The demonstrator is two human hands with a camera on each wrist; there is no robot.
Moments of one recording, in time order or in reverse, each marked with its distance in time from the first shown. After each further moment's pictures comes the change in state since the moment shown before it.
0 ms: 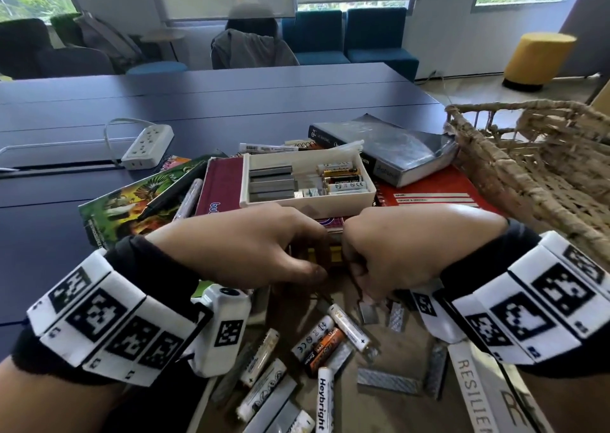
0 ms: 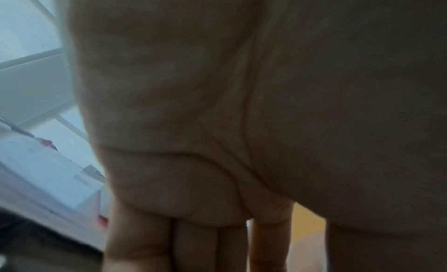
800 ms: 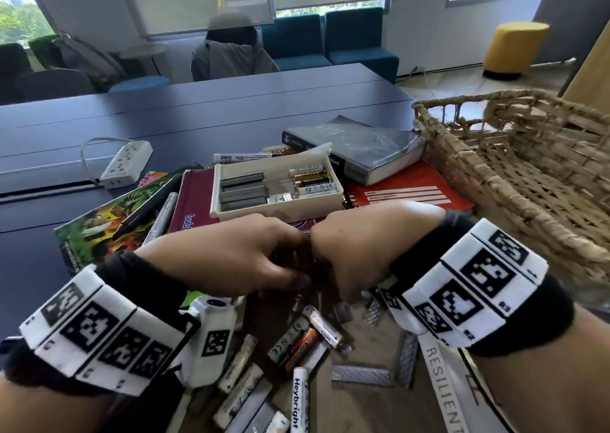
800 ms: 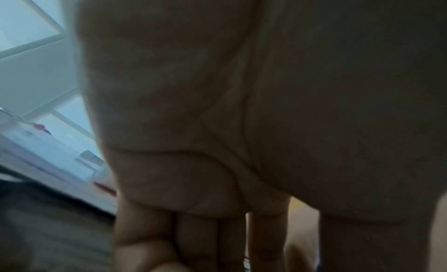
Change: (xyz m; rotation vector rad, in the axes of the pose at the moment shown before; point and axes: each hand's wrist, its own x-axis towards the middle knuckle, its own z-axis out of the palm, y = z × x) left_hand 0.012 0.012 0.006 -0.034 -0.035 0.000; right_hand 0.005 0.001 0.000 -0.025 -0.061 -0.039
